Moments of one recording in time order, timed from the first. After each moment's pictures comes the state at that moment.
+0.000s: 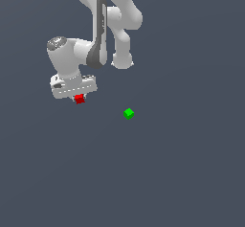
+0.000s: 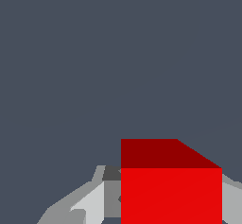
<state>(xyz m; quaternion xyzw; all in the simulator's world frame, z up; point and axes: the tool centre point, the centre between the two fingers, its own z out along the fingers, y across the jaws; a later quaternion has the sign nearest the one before) -0.128 -0.225 0.121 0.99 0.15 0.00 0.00</state>
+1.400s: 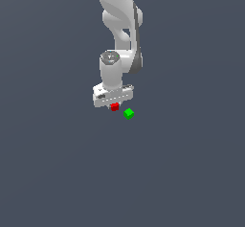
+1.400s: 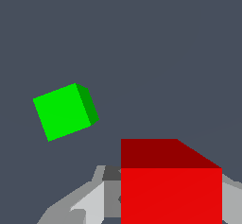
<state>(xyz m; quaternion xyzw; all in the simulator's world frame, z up) -0.109 -0.044 0.079 0.99 0.16 0.00 0.00</state>
